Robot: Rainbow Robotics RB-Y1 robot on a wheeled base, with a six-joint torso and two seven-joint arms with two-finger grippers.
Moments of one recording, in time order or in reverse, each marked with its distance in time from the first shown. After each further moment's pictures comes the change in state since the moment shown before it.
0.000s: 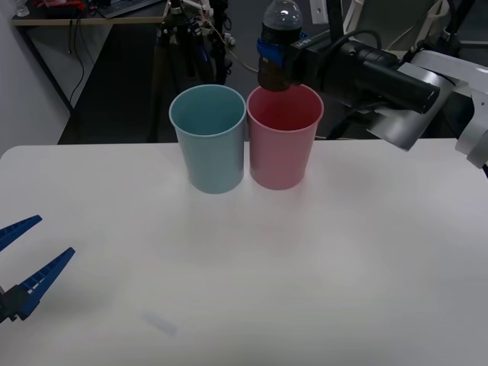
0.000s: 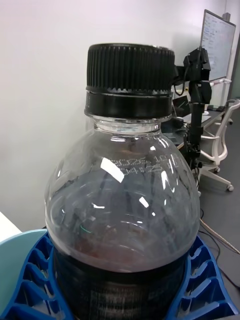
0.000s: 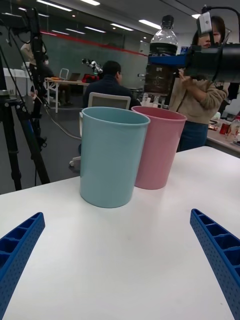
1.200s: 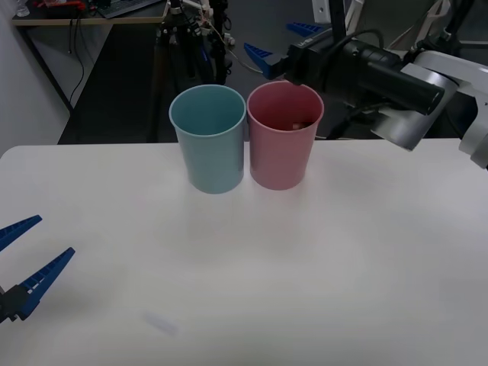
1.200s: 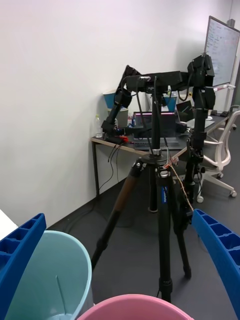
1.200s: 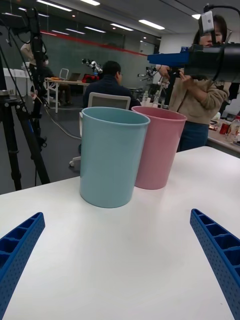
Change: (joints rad) right arm 0.004 -0.012 0.000 -0.001 0.009 -0.035 -0.001; left arm 0.000 0.000 0.000 0.000 0.000 0.000 0.000
